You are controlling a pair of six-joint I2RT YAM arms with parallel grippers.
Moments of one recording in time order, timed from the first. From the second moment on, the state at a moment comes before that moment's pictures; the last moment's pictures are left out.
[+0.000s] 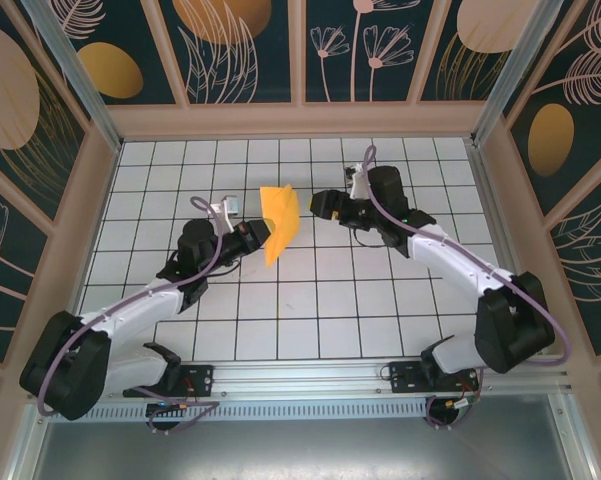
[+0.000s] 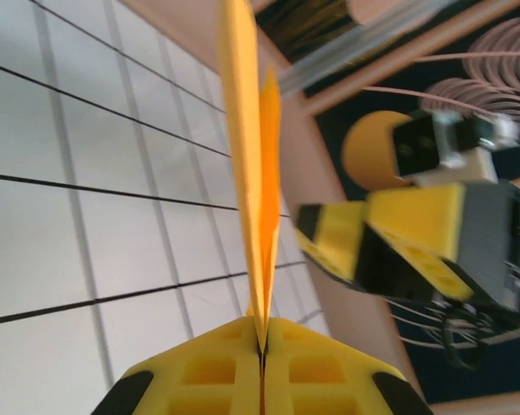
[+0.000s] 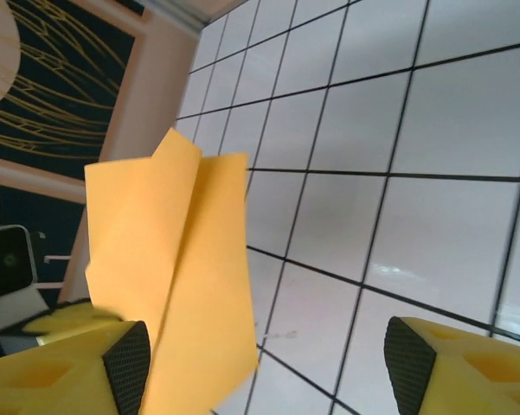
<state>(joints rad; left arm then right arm) -0.51 1.18 0.53 0.44 0.34 -0.94 0.50 1.38 0.96 -0.10 -0.46 0.69</state>
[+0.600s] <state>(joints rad) -0.65 1.39 0.98 -0.66 -0.59 -0.66 0.50 1.18 0.73 -0.15 -0.11 0.62</state>
